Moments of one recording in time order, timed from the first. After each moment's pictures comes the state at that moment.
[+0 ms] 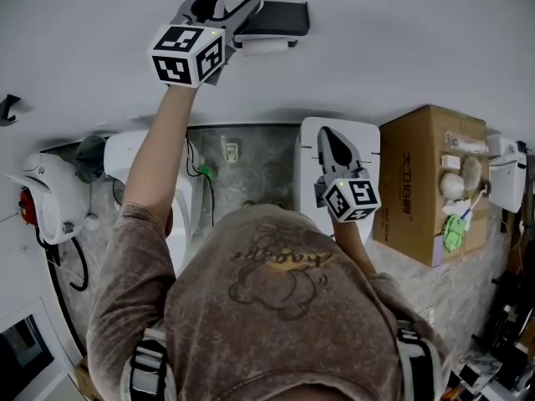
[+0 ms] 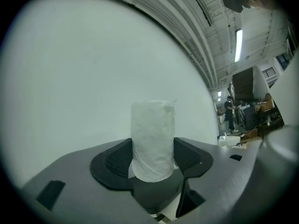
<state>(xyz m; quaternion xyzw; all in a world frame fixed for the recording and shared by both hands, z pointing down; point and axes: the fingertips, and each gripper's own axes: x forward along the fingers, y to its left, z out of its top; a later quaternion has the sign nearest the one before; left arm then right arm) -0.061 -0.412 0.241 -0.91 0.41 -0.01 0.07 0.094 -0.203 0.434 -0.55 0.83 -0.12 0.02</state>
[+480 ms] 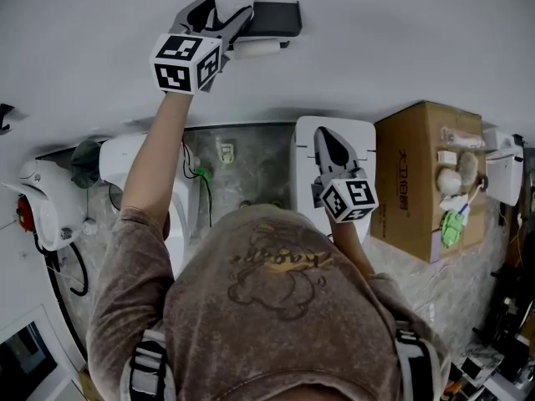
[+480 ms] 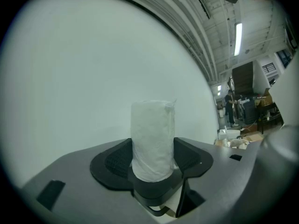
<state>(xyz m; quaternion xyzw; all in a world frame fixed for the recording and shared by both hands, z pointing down) -0.057 -0.426 0.277 -0.91 0.41 -0.04 0.07 0.101 -0.208 0.437 -0.56 0.82 -0.12 0.01</state>
